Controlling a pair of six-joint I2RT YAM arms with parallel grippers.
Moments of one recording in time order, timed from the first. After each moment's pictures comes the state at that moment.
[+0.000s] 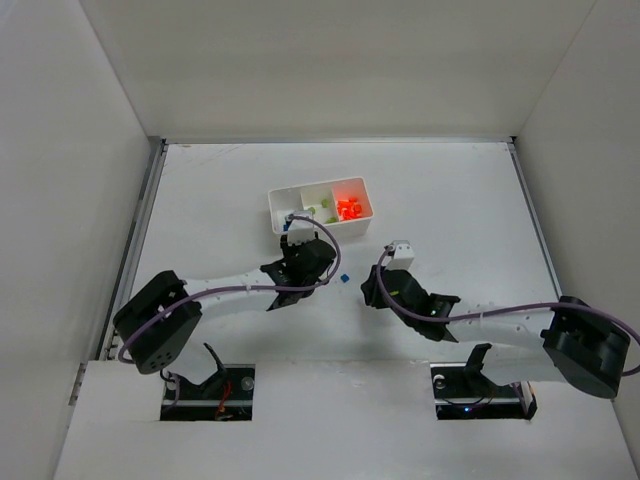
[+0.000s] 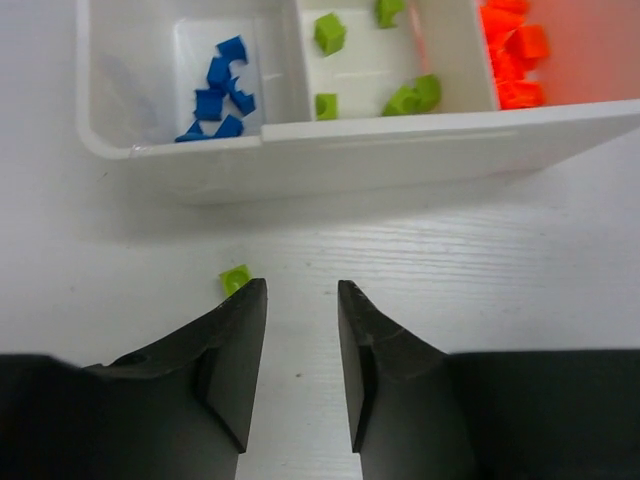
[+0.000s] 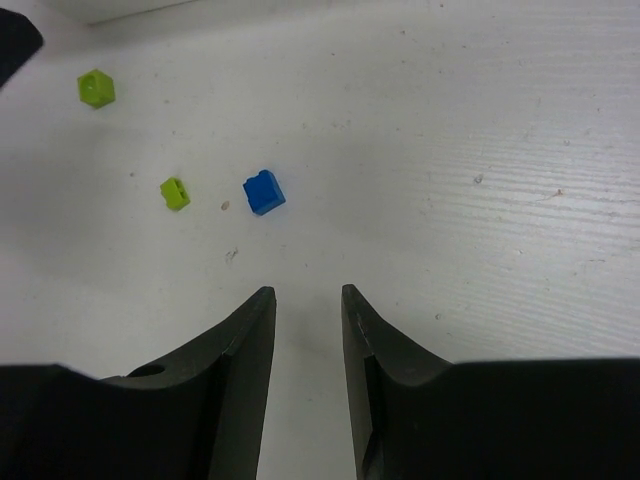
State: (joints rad) left arm -0.93 1.45 0.73 0.02 -0.78 -0.65; right arm 0.98 1.23 0.43 0.20 0.48 0.69
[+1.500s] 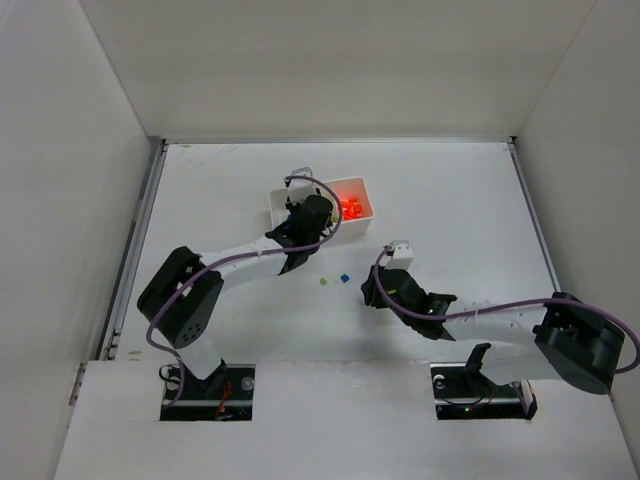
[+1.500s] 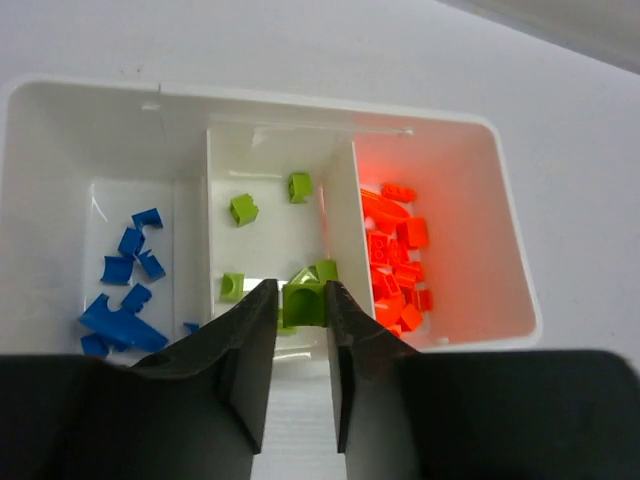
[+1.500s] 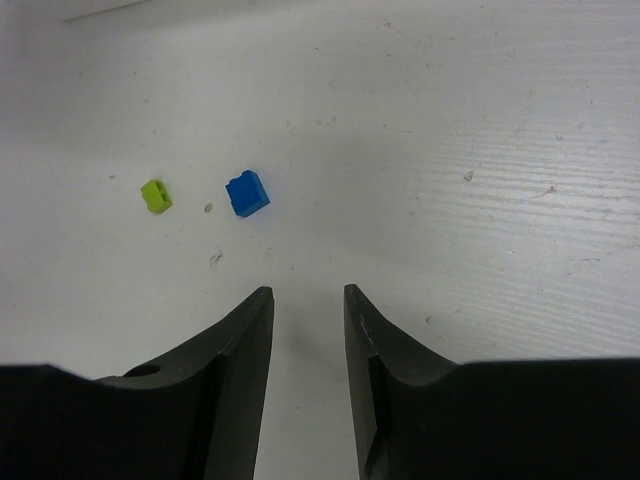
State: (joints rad) left arm -0.77 1.62 0.97 0.20 -0.65 -0.63; right arm 0.97 1.26 0.42 0.21 0.47 0.70
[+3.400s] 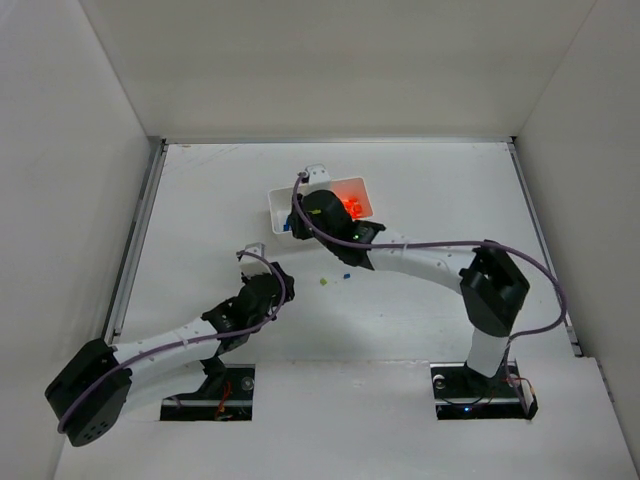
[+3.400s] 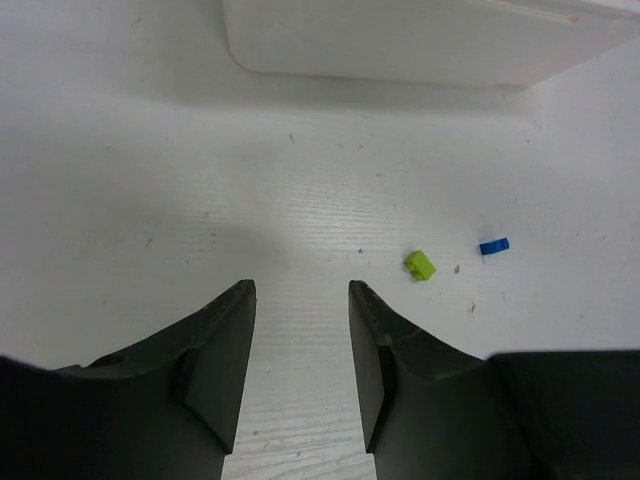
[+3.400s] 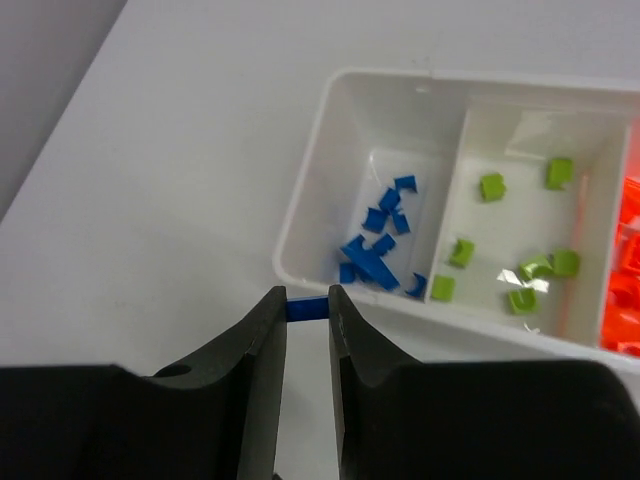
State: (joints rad) left arm -0.83 0.93 0.23 0.18 -0.52 -0.76; right arm 0.94 1.79 1.34 0.04 0.35 0.44
